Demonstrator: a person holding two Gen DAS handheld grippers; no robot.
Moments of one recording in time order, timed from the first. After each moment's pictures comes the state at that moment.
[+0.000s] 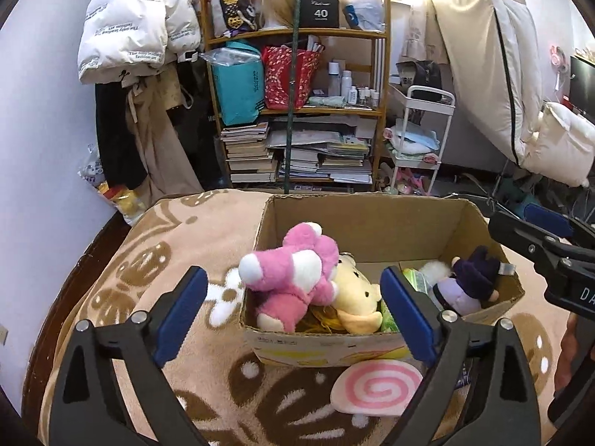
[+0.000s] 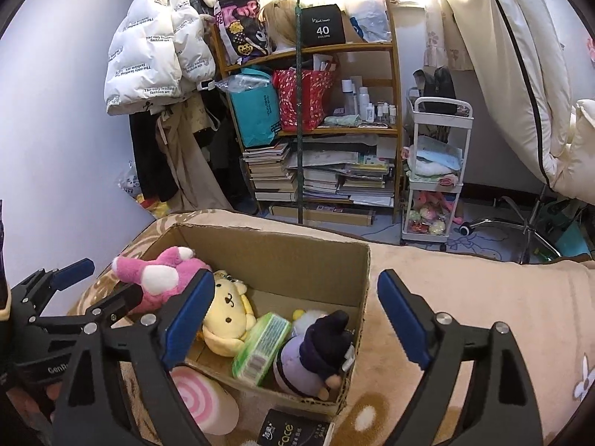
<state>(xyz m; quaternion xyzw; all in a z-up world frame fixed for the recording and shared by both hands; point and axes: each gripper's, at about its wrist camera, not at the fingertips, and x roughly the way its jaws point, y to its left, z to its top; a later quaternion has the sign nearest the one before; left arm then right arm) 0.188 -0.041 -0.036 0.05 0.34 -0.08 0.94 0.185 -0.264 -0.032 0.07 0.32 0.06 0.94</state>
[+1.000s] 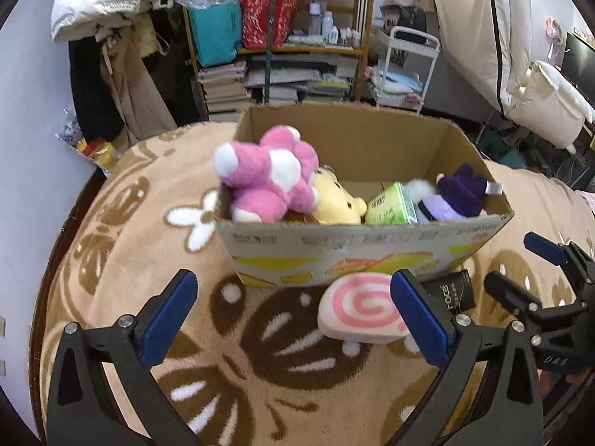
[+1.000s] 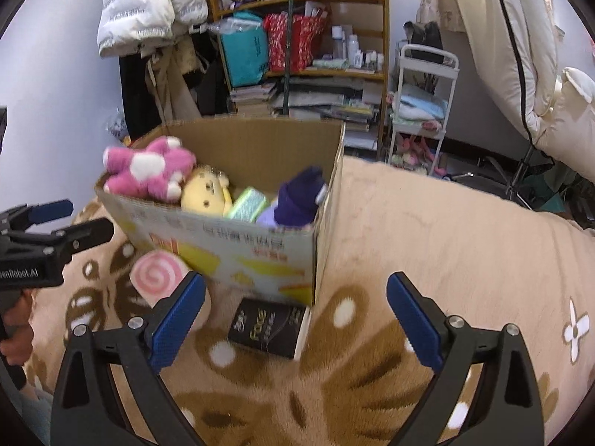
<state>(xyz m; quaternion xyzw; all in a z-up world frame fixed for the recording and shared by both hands) 0.170 -0.041 -0.069 0.05 0.45 -0.11 0.88 0.123 -0.267 -0.090 0.03 0.42 0.04 0.91</state>
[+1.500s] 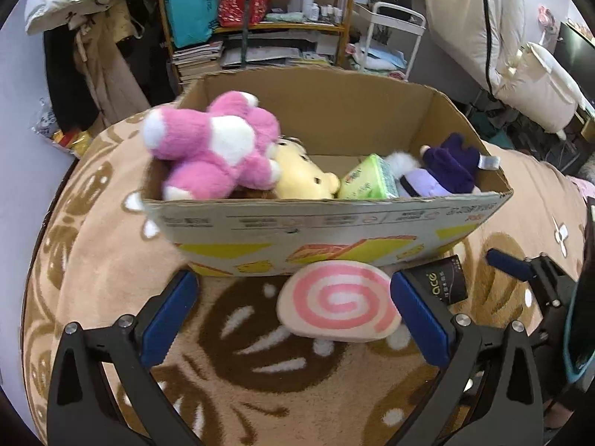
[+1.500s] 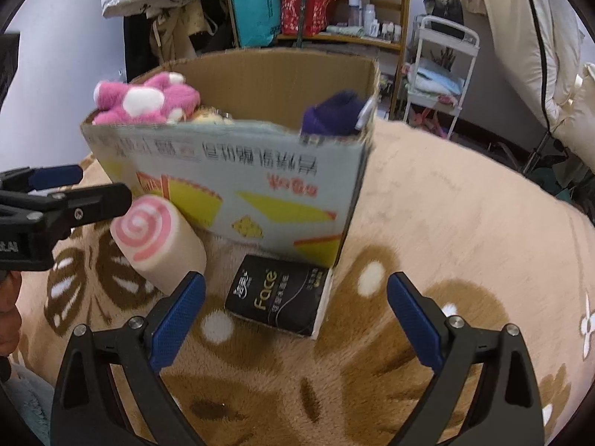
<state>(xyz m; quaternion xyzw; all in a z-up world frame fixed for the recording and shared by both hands) 0.178 -0.069 -0.096 0.05 0.49 -0.15 0.86 0.129 -0.249 -0.136 0.01 0.47 0.06 0.88</state>
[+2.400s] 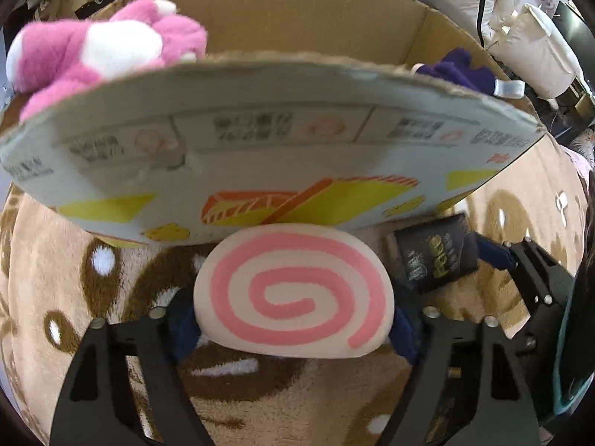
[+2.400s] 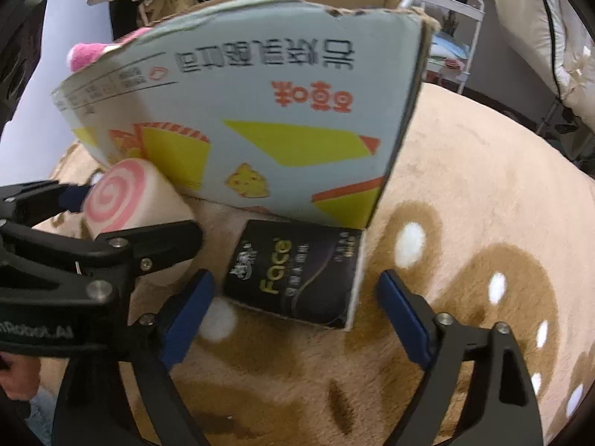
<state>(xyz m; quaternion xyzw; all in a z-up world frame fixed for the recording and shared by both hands) 0.192 -0.101 -0.154 0.06 0.56 -0.18 0.81 0.148 -0.236 -0.176 0.03 0.51 0.04 0.86</state>
